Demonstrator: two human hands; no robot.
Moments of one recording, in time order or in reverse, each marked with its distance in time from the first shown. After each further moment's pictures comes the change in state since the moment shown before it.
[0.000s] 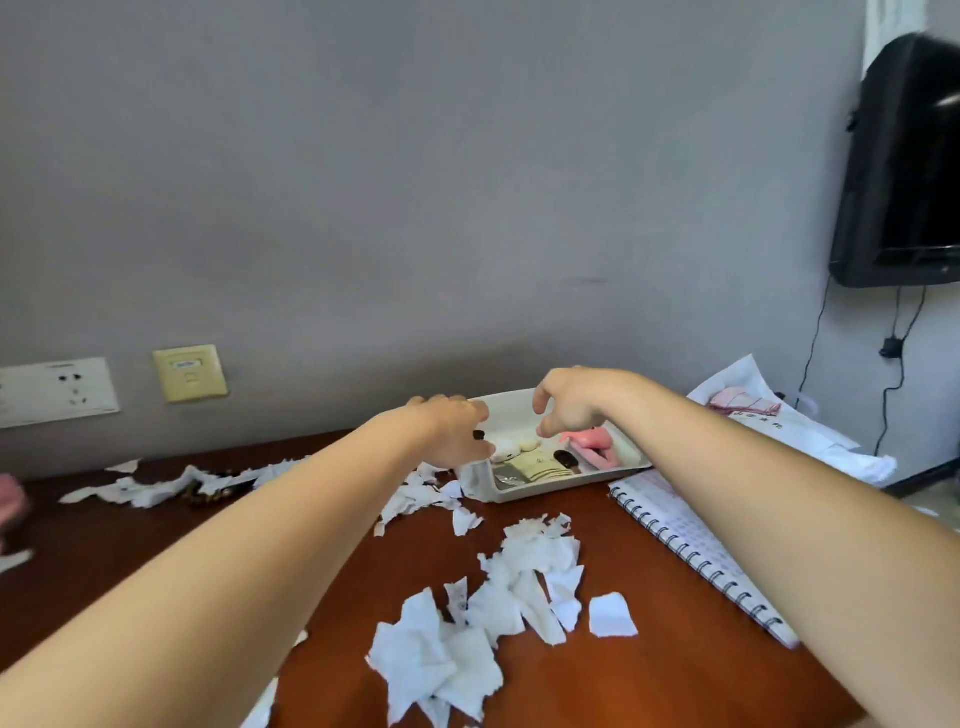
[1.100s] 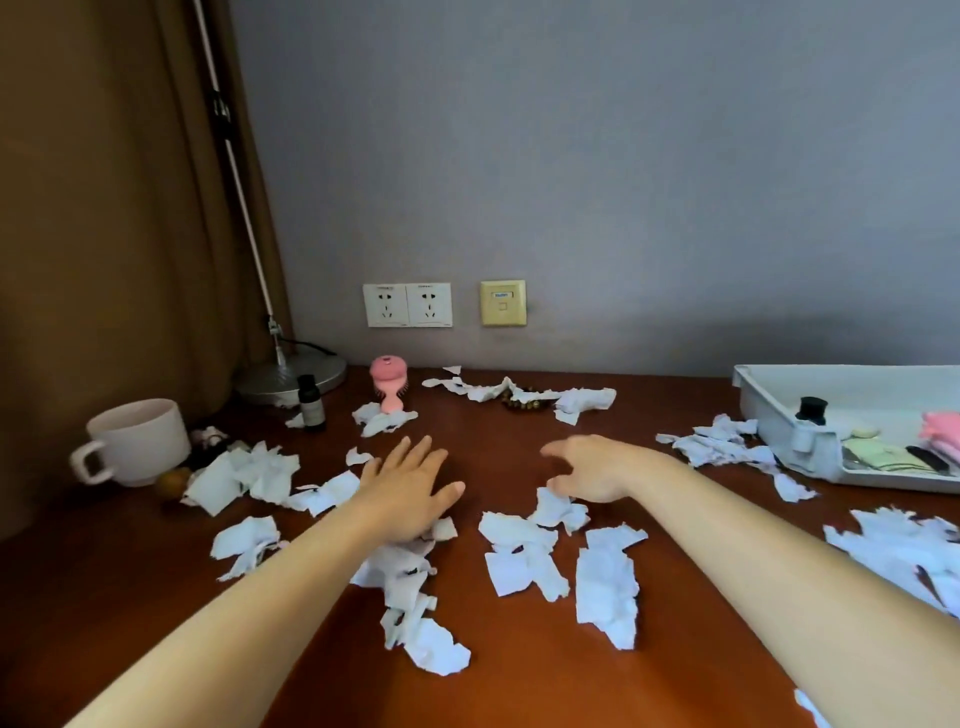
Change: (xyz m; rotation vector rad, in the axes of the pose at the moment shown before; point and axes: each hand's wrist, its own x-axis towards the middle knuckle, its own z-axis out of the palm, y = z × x) left_hand -0.240 -0.219 0.138 -0.203 -0.069 -0.652; right_hand 0.002 -0.263 0.117 0.063 -0.217 -0.530
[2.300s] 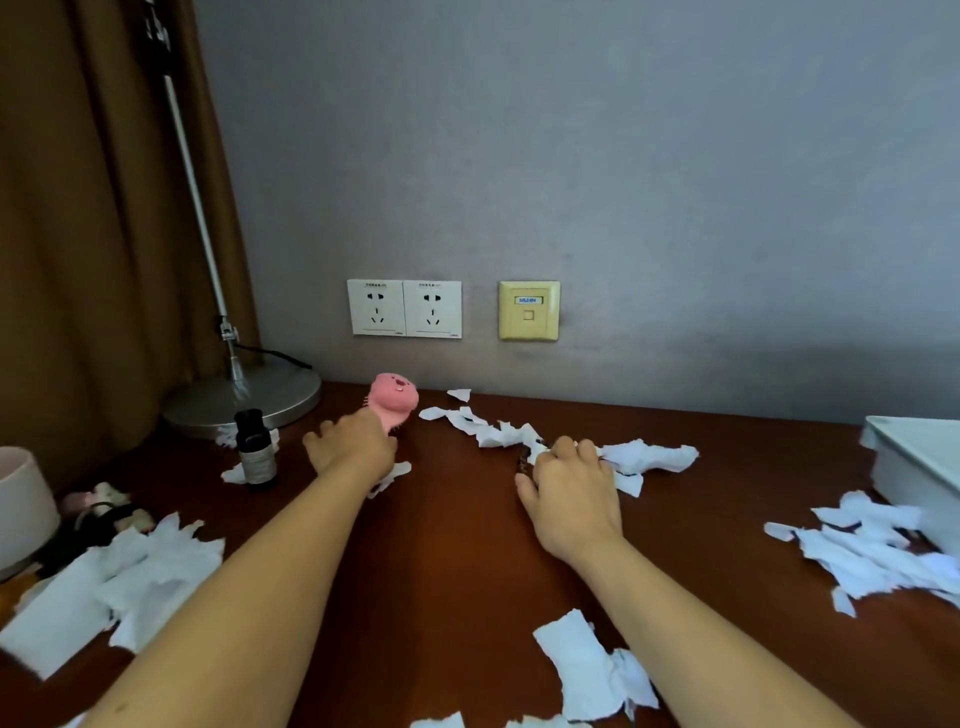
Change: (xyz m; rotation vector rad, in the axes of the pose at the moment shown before) left_hand 0.202 -0.075 -0.014 -0.074 0.308 -0.517; right_hand 0.161 -0.020 0.031 -0.091 0.568 0.105
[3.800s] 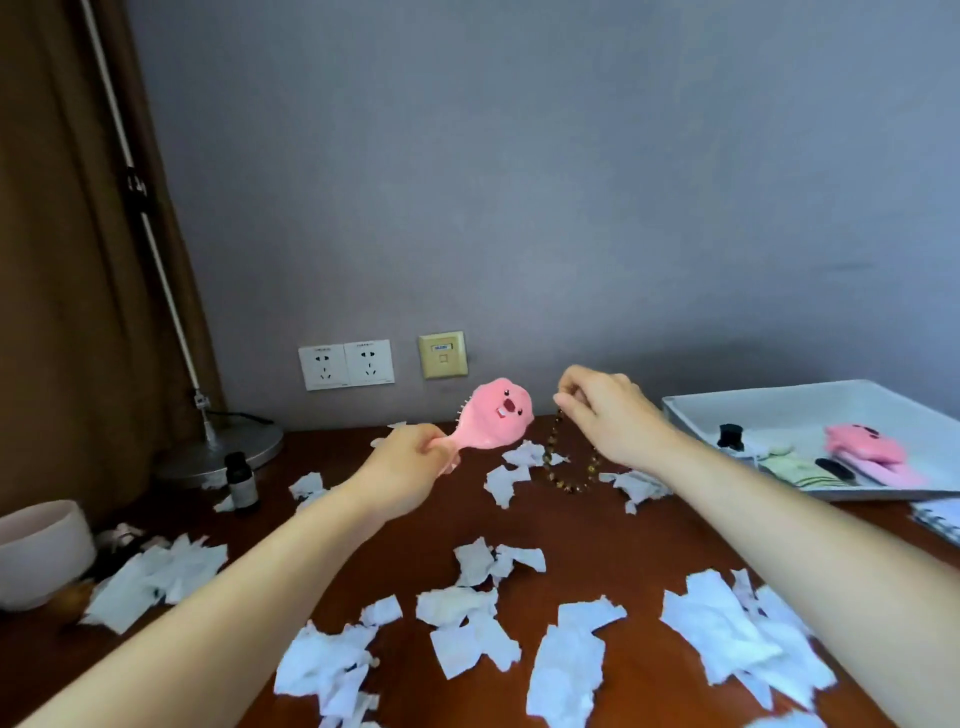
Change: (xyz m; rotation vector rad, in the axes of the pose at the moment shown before) left_hand -0.218 0.033 -0.123 -0.659 -0.214 0.580; right_hand -0.111 0.099 -0.175 0.344 0.229 -0.104
